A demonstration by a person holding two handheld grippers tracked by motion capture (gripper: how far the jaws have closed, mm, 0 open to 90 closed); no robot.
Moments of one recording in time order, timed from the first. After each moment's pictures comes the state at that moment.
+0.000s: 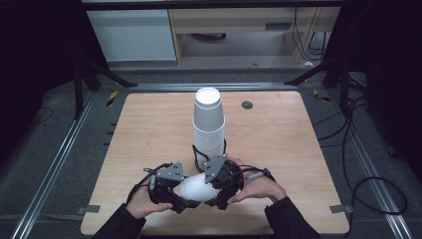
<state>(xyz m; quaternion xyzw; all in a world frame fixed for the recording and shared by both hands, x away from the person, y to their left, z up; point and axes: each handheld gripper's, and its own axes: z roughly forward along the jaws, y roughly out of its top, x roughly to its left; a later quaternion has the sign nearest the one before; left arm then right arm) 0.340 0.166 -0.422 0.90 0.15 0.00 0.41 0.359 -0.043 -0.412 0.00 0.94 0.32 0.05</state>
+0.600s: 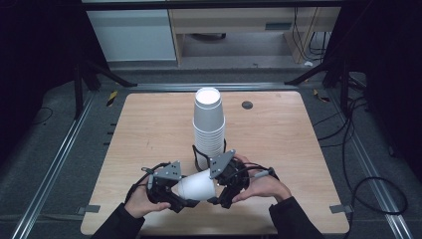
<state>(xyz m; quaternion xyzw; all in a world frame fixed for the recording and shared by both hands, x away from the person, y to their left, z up) 0.341 0.172 -0.420 0.90 0.15 0.00 0.42 0.360 -0.057 -0.403 0.02 0.94 0.35 0.05</state>
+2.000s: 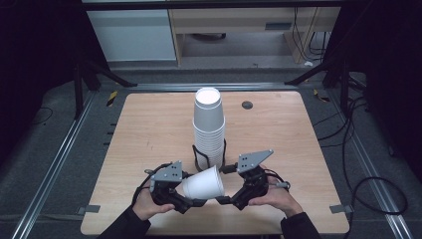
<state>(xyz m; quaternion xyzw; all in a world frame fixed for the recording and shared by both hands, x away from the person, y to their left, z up) 0.334 0.160 -0.419 0.85 0.12 0.00 0.51 0.350 -0.109 -0.413 0.12 0.84 0.52 -0.03</state>
